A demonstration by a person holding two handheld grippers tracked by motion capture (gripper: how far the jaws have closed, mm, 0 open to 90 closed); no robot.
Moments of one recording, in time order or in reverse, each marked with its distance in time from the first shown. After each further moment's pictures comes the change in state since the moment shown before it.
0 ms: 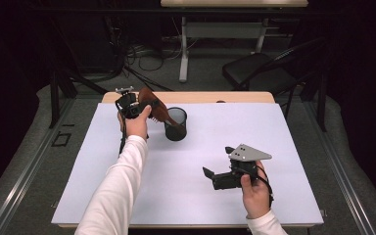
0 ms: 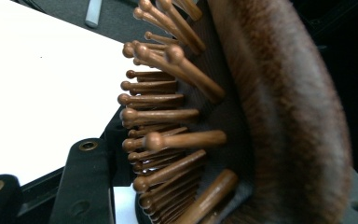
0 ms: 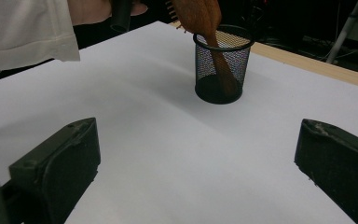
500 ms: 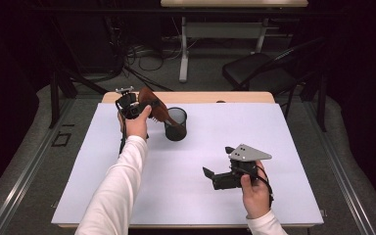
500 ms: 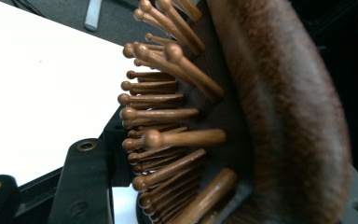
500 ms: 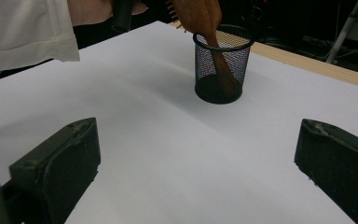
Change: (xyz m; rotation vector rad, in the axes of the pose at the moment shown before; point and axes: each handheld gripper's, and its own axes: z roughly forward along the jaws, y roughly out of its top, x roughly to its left) left arm 0.001 0.000 0.001 -0.009 -0.002 0.018; right arm 0.000 0.000 0.000 0.001 -0.001 0.000
